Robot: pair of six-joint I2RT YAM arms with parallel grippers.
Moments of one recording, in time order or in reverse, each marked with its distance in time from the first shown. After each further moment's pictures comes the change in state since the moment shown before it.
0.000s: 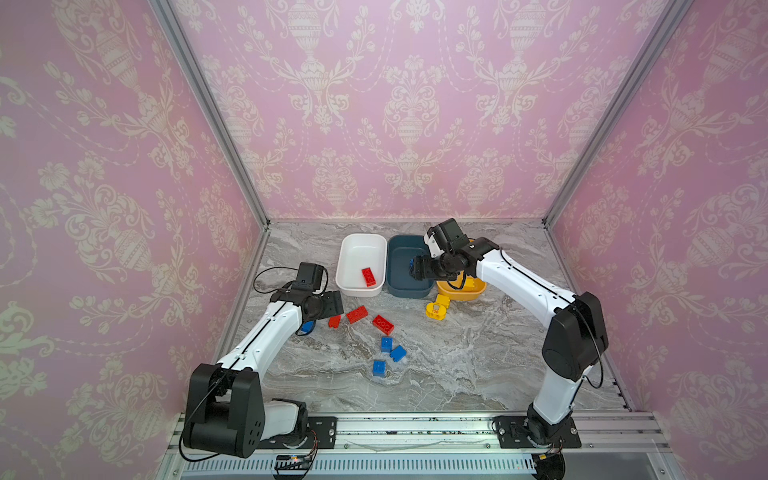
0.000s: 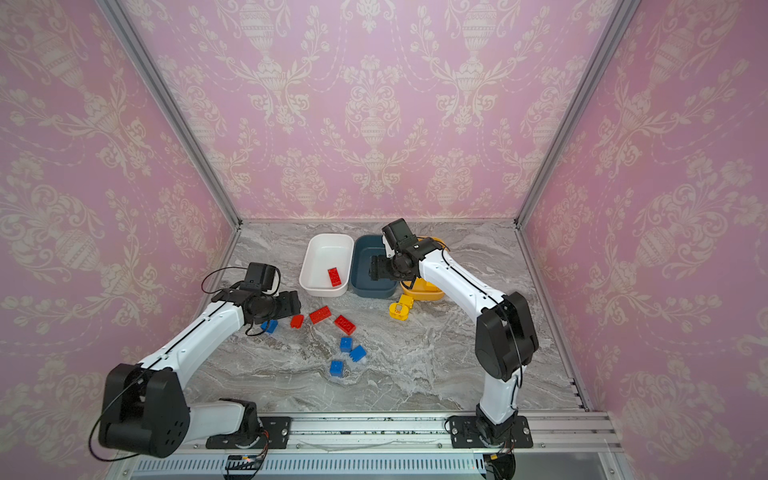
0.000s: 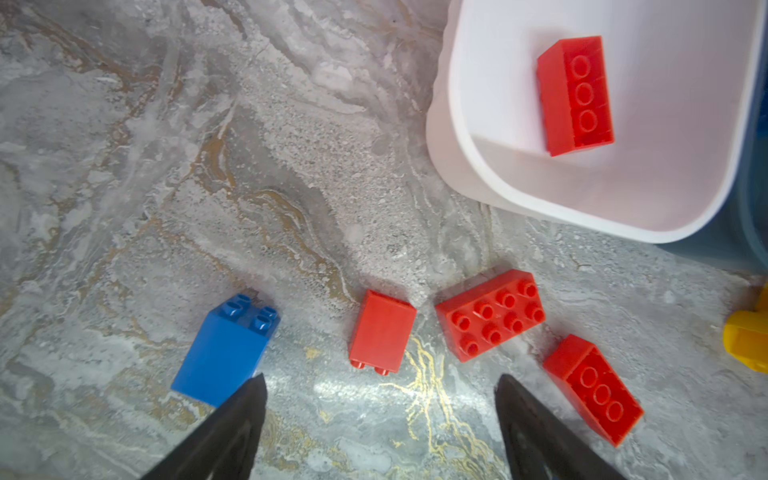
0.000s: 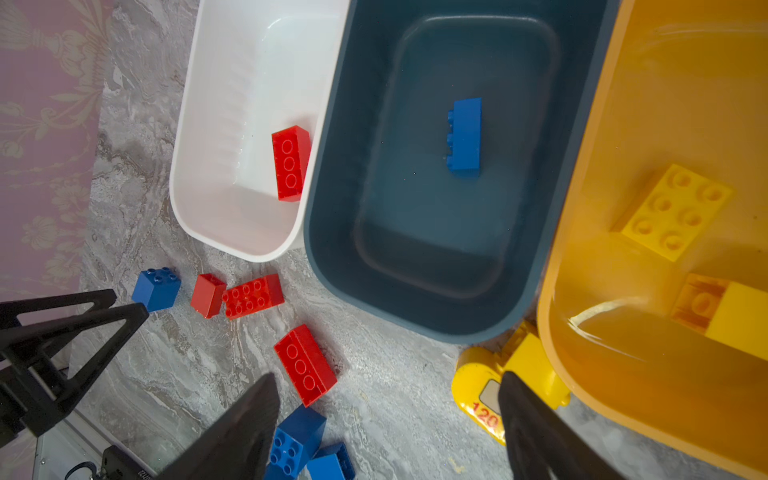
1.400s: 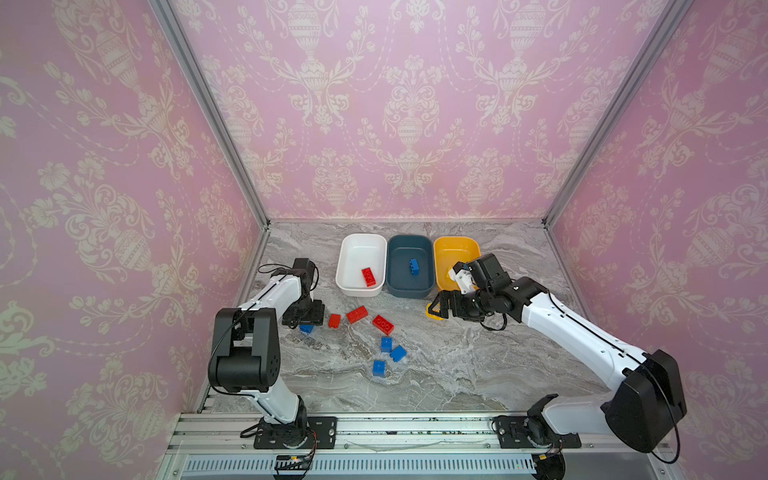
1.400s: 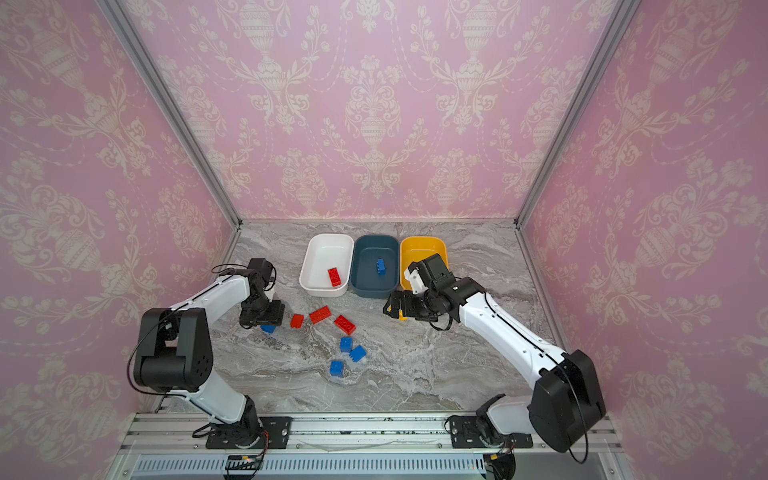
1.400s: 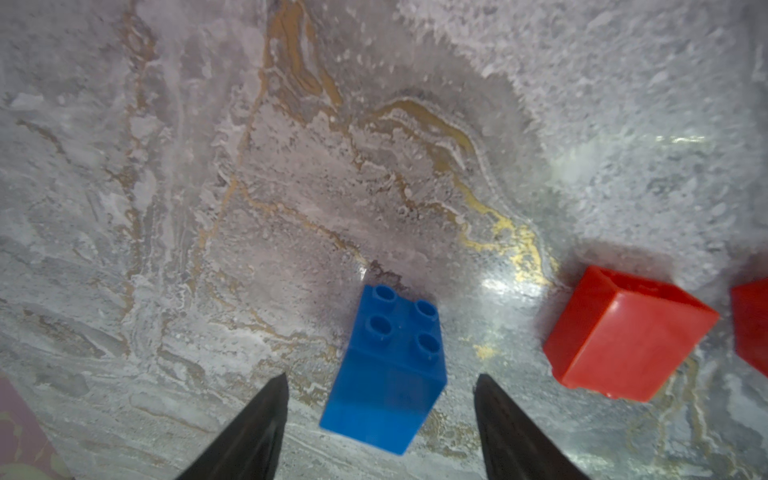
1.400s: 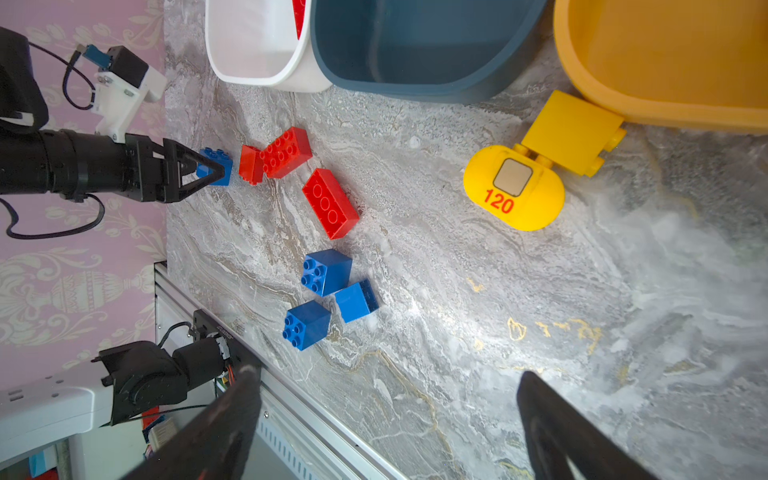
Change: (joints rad) left arm 0.143 0.332 0.167 -0.229 -0.091 0.321; right arm -0.036 -0.436 -0.509 0.054 -0.254 0.084
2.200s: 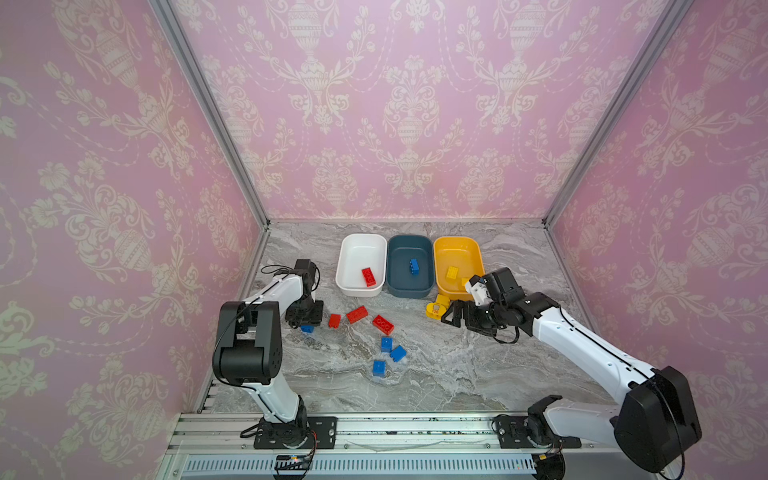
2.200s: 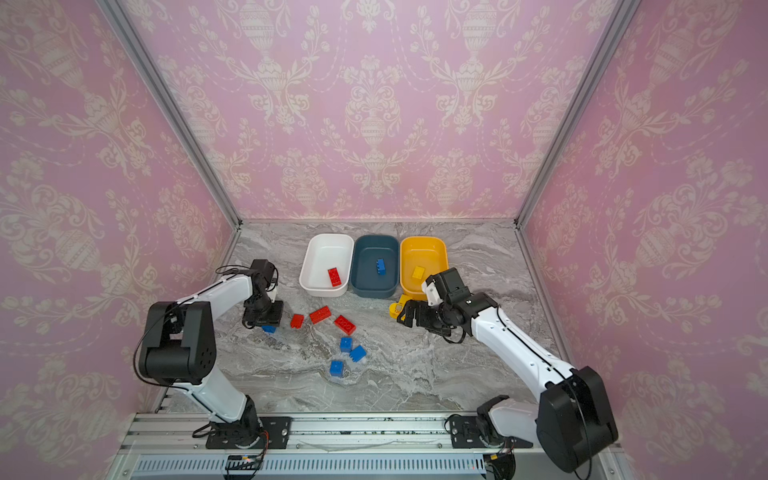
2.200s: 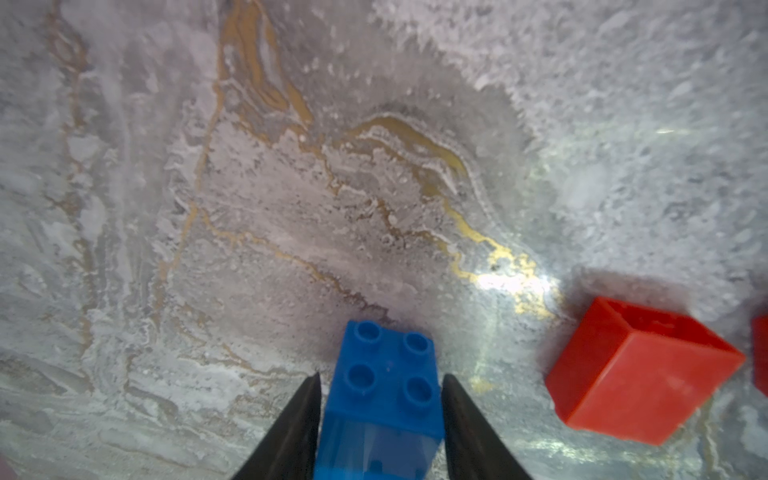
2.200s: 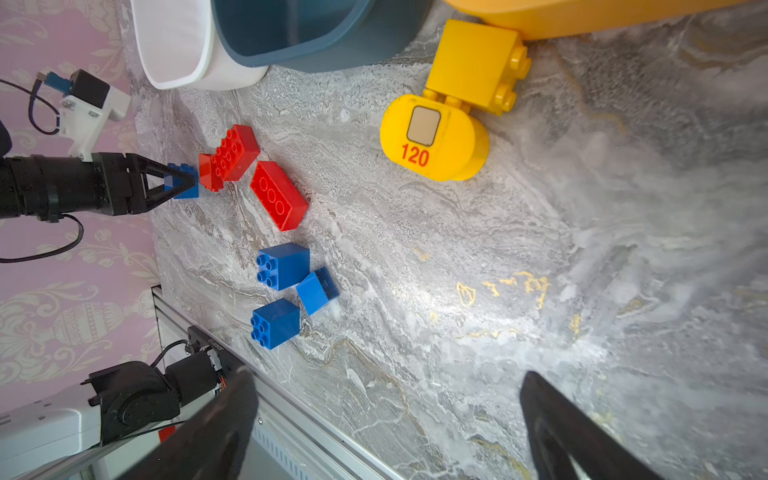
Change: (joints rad) left arm 0.002 0.048 0.000 0.035 0.021 0.008; right arm -0.109 -0.096 -0.182 0.042 -0.022 0.036
